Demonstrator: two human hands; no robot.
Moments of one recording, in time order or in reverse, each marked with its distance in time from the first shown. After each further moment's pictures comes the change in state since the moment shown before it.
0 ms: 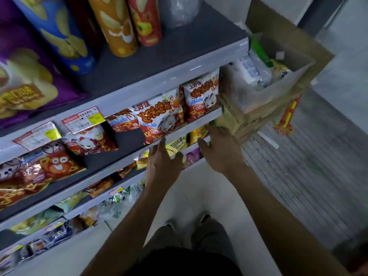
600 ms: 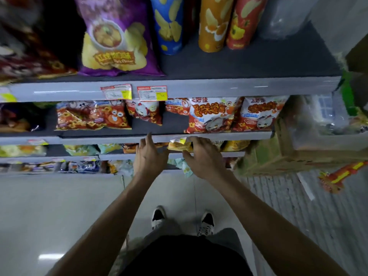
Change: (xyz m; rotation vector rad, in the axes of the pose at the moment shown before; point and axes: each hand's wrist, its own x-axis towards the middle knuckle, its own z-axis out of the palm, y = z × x) left_hand -0.028 -0.072 -0.055 -0.033 0.308 -0.460; right_hand 0.010 -0.085 0.065 -0.118 -0.356 -0.477
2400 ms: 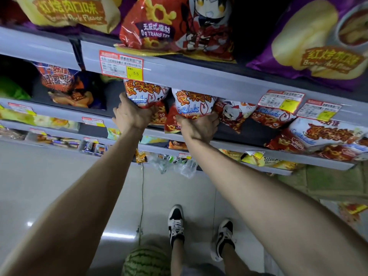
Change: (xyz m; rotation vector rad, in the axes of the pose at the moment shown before) left_hand 0.223 -0.227 -0.174 -0.307 0.332 -0.212; right_hand 0.172 -0.283 0.167 0.576 0.283 0.573
